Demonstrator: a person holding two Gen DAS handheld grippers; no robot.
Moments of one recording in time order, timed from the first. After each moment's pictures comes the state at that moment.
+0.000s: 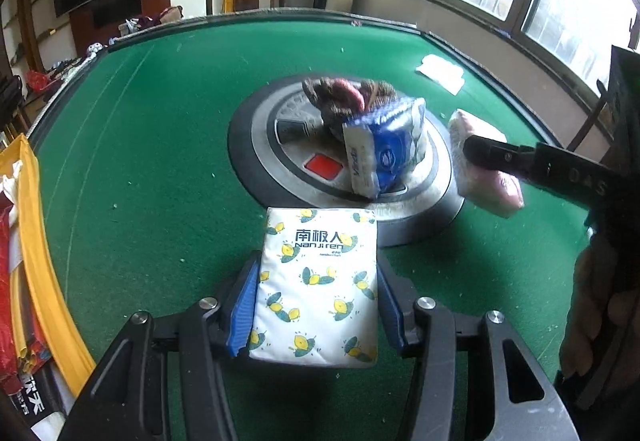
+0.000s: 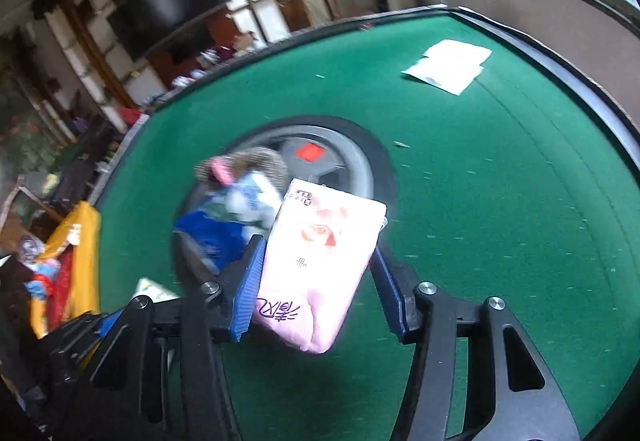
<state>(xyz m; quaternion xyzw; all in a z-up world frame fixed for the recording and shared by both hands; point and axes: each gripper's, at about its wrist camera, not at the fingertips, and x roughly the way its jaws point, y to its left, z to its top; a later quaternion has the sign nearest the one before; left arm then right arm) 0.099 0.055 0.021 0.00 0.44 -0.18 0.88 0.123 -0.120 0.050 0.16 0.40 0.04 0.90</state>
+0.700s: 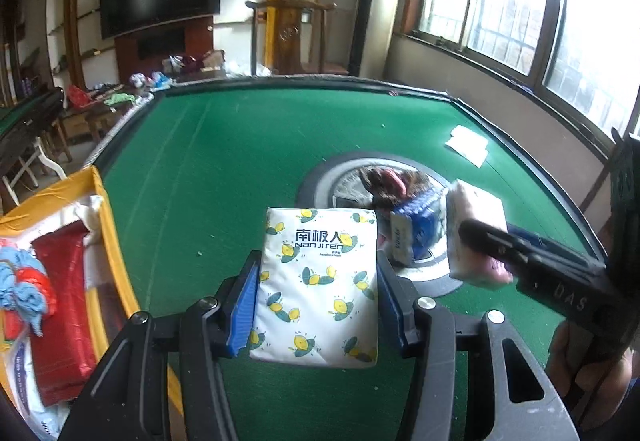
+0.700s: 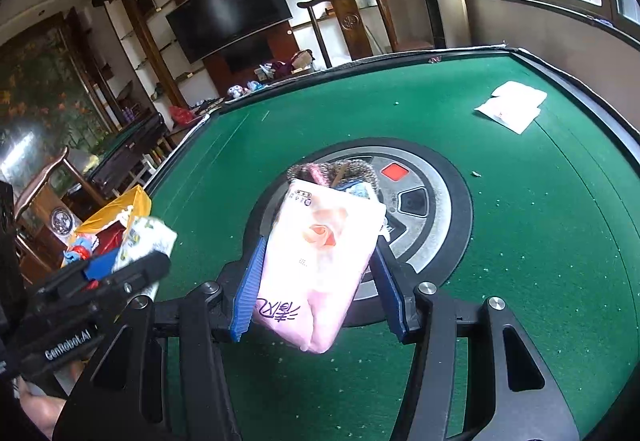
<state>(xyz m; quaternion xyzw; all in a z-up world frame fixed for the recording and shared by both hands) 0.091 0.086 0.064 -0.02 0.35 -0.11 0.93 0.109 -0.077 0.064 0.13 0.35 0.12 0.92</state>
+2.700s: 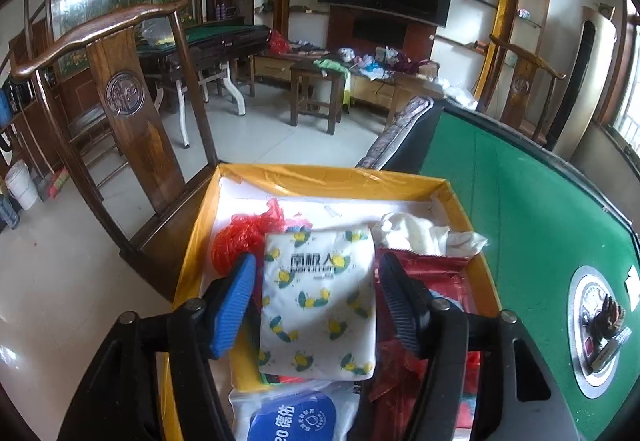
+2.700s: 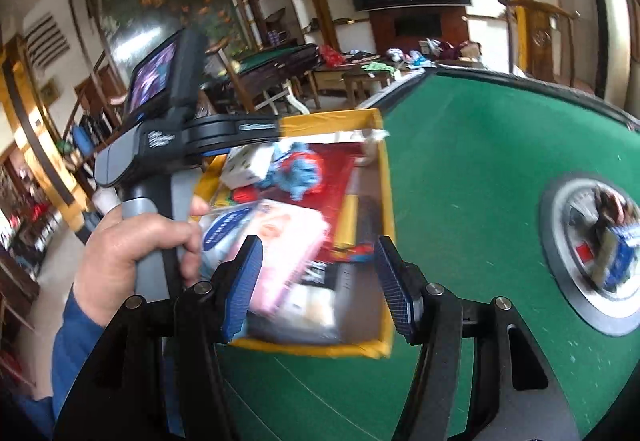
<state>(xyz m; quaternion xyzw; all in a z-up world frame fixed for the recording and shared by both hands) 0.093 0.319 0.066 -0.14 0.35 0.22 0.90 0.054 0.125 0.082 0.01 0.35 0.37 0.86</state>
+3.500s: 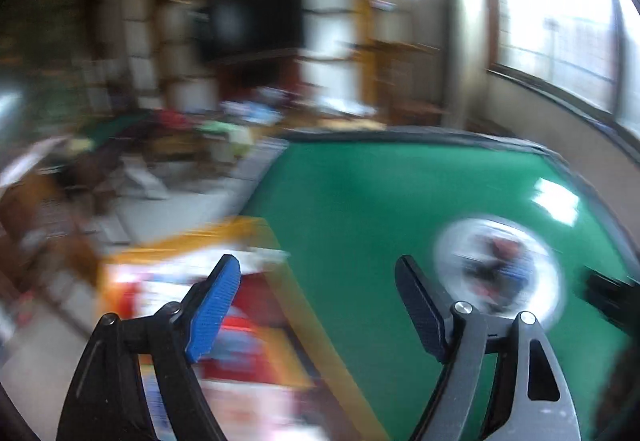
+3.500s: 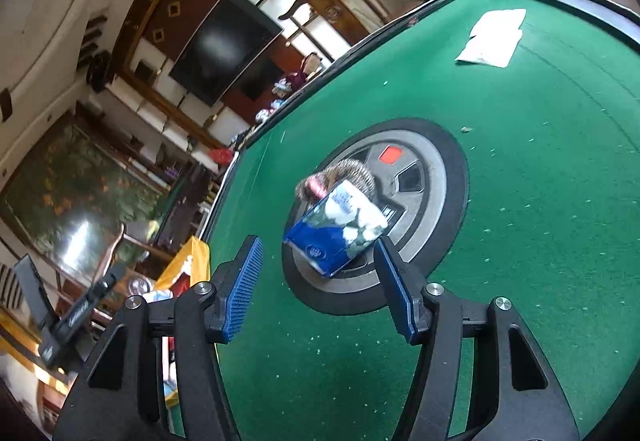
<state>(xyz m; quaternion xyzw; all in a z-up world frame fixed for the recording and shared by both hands) 0.078 0.141 0.125 0.00 0.32 0.00 0.95 0.108 -0.143 0.057 0.33 0.34 0.16 0.87</state>
